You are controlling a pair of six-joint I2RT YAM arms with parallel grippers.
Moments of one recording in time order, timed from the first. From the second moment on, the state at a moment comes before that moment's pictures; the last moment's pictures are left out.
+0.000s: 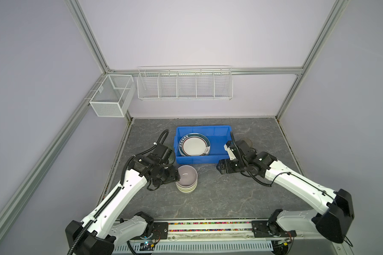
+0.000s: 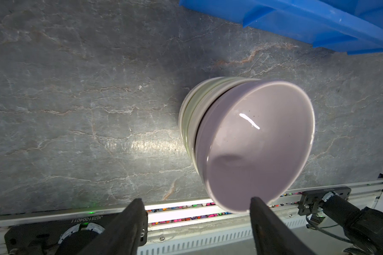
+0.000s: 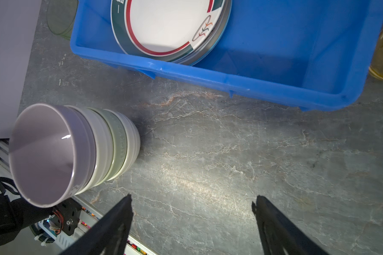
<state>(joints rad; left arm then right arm) -0.55 1.11 1.09 -1.21 0.14 -0.68 0.74 1.28 1.08 -0.76 -0.05 0.51</state>
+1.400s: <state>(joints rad) -0.57 1.25 1.10 -1.16 0.07 -0.66 0.74 1.15 0.99 -0.77 0.01 0.57</state>
